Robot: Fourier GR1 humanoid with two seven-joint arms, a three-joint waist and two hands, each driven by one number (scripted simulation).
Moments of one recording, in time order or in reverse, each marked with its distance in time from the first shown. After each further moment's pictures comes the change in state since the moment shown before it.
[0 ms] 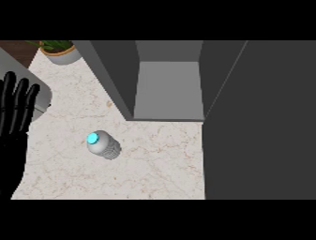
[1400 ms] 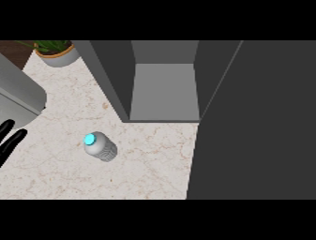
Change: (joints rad) left arm 0.182 0.207 0.166 -0.218 0.793 -0.191 0.446; right arm 0.224 0.038 0.317 -0.384 -0.049 0.016 0.347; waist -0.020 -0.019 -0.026
